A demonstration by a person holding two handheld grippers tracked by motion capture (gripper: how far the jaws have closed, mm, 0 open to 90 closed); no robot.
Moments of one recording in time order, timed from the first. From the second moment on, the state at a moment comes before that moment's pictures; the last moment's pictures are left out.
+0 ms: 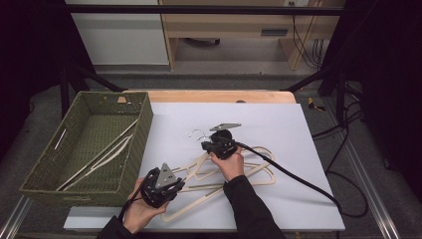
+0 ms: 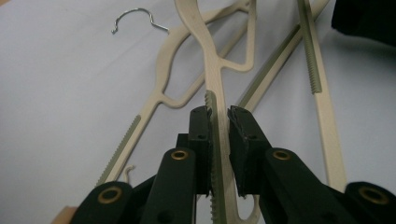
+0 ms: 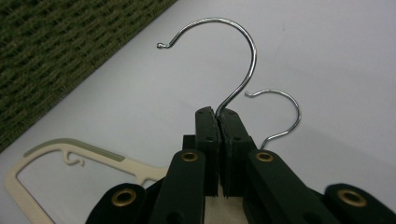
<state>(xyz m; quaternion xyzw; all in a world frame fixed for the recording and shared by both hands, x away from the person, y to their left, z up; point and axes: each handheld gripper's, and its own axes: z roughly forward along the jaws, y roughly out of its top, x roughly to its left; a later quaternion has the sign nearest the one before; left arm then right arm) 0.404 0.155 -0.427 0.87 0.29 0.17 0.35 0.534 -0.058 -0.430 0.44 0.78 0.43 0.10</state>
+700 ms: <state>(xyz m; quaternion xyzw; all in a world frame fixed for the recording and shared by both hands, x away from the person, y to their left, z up) 0.433 0.147 -0.410 0.83 0.33 0.13 0.44 0.498 -0.078 -0.410 0.38 0.77 0.49 0.14</state>
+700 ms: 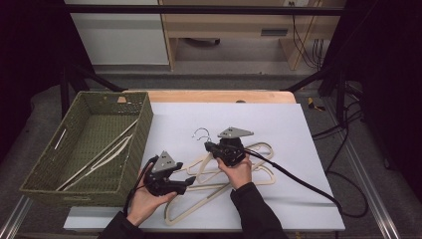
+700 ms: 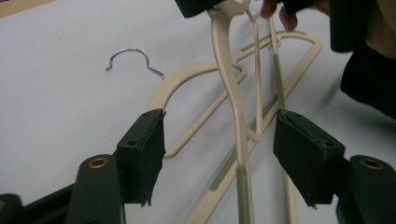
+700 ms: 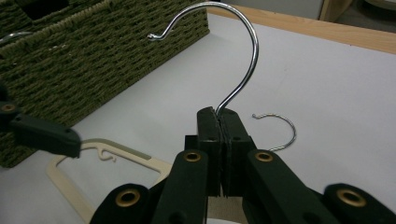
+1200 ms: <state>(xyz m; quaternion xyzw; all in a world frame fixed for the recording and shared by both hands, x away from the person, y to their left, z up) 0.461 0.104 -0.422 0.84 0.32 0.07 0.44 0.482 -0.094 -0.401 0.35 0.77 0.52 0.14</state>
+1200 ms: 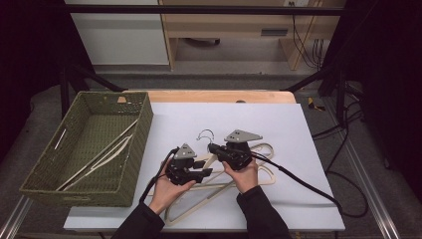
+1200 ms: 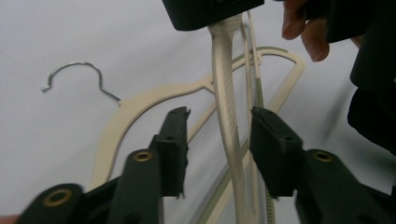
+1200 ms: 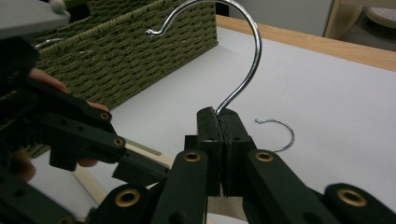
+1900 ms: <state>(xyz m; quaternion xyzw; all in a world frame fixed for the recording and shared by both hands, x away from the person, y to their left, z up) 0.442 0.095 -0.410 0.83 0.32 0.05 0.46 0.447 -0.142 -0.390 0.33 0.76 0.54 0.17</state>
